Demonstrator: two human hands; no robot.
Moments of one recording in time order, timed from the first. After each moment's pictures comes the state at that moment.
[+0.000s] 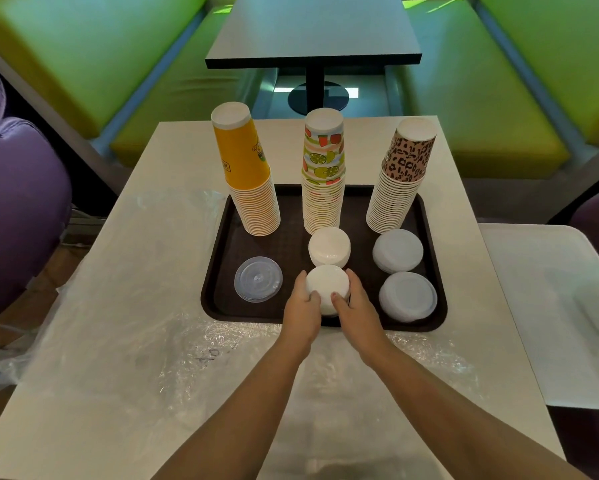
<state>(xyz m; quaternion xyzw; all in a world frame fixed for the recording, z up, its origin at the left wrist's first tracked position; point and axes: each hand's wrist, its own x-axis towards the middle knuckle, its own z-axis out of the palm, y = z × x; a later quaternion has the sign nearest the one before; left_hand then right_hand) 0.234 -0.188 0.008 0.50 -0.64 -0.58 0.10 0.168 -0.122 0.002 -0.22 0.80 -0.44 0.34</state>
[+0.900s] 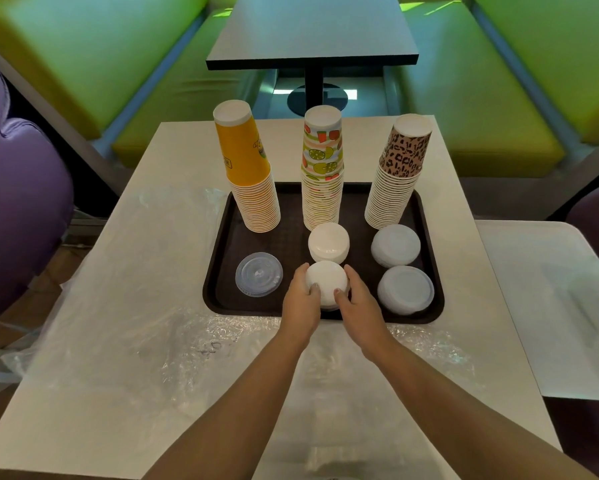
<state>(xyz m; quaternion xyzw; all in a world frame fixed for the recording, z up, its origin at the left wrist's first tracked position) 0.236 -0.186 0.018 0.50 -0.67 -0.54 0.11 0.170 -0.114 0.010 -0.25 0.81 -0.42 0.32</state>
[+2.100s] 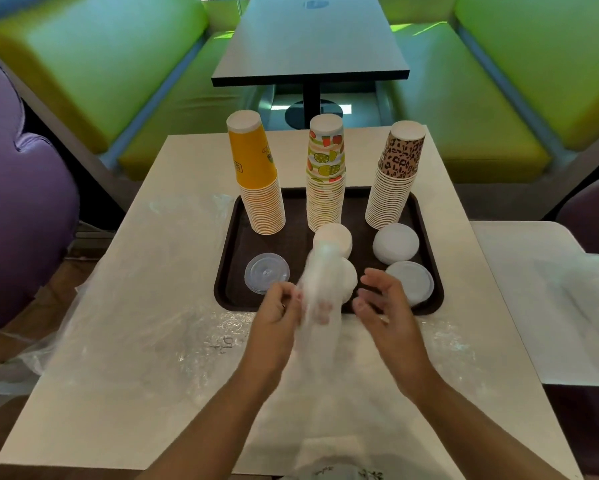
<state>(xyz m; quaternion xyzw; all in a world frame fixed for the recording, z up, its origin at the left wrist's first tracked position) 0.323 -0.162 0.069 0.40 -0.64 -0.62 0.22 0.207 -0.052 0.060 -0.24 0.68 -0.62 0.29</state>
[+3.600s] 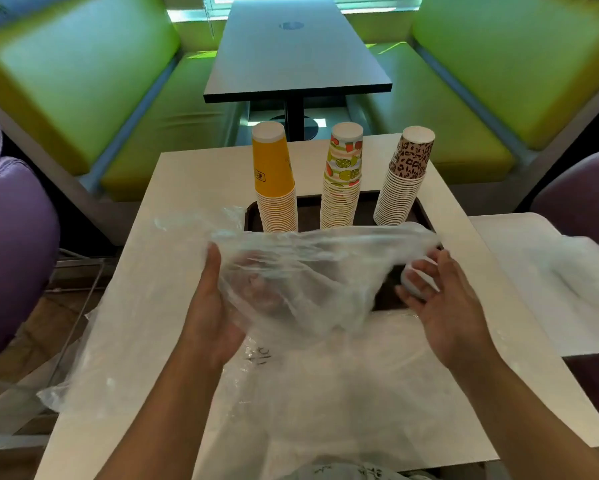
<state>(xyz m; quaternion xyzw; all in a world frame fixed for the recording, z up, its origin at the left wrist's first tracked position) 0.391 -0.268 0.113 0.26 -0.37 -0.87 0.21 0.222 -0.074 0.090 -0.03 0.53 -0.80 0.27</state>
